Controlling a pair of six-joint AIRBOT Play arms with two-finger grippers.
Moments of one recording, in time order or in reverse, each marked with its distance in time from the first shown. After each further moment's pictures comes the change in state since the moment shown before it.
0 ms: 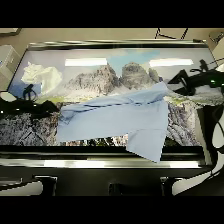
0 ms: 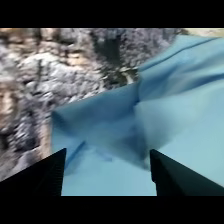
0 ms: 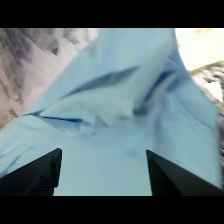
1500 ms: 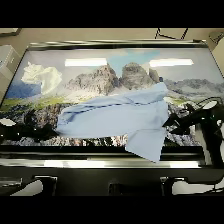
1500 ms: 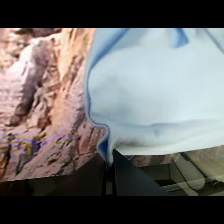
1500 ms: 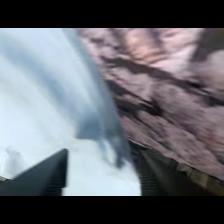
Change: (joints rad) left arm 0.095 0.183 -0.460 -0.141 0.071 0.167; right arm -0.016 0.207 -0.776 -0.095 -0.132 -0.188
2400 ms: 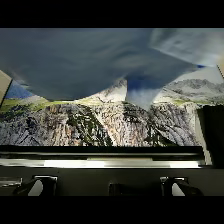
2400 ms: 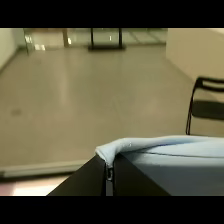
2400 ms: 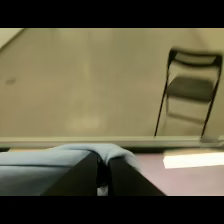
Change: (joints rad) left arm -0.001 0.466 1.242 0.049 0.090 -0.055; right arm 0.108 0.642 1.014 -0.172 -0.253 -0.043
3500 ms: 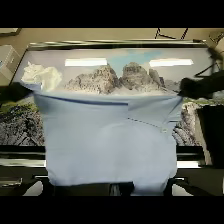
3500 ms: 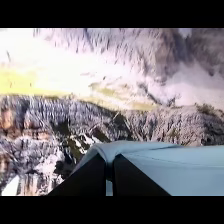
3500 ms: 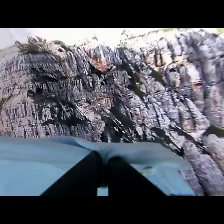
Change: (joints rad) left arm -0.106 -0.288 -0.696 0.016 -0.112 -0.086; right arm 0.108 -0.374 -0.539 -0.036 0.362 0.138
